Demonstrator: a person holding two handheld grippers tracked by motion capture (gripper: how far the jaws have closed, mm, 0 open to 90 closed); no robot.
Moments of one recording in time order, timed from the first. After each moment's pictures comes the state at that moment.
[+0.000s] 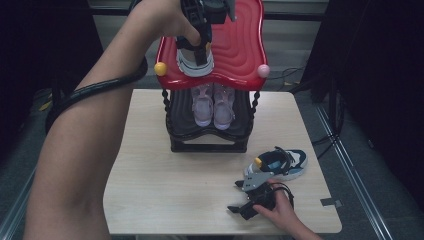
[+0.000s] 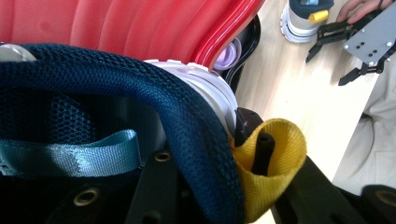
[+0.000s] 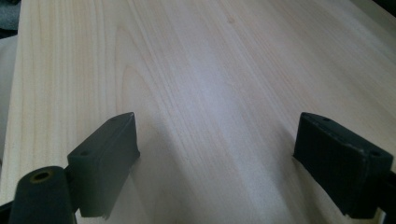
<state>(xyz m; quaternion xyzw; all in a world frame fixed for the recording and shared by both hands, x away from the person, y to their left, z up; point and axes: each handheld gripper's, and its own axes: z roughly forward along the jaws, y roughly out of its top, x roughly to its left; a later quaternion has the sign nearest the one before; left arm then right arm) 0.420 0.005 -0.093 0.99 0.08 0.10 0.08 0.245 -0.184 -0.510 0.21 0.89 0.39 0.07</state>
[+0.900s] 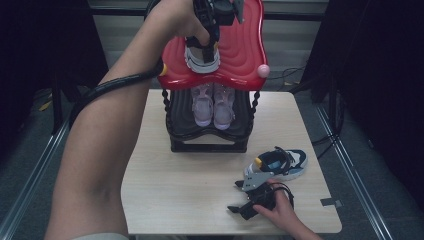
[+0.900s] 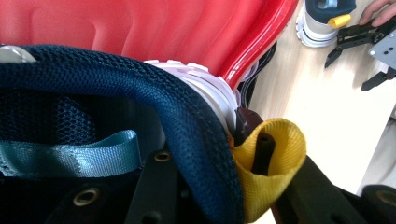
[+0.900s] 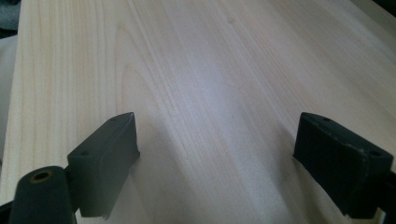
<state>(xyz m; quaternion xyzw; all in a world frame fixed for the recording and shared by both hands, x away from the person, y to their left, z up) 0.438 -0.011 -0.104 0.99 0.07 0.12 0.08 0.245 -0.184 -0.510 0.21 0.89 0.39 0.07</state>
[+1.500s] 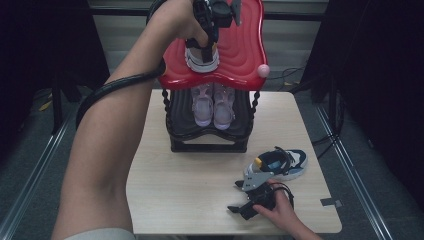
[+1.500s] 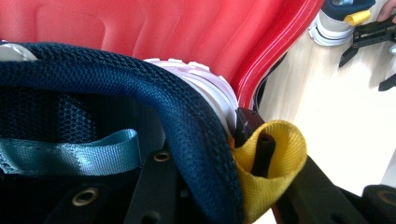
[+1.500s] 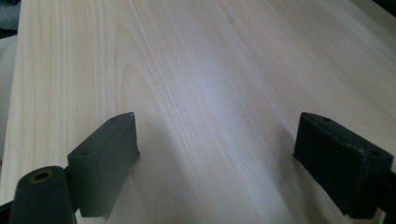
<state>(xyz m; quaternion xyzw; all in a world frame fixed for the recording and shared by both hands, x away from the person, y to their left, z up) 0.449 -0.008 -0.113 0.99 0.06 0.13 0.08 0.245 -0.184 -0.510 0.21 0.89 0.39 0.07</state>
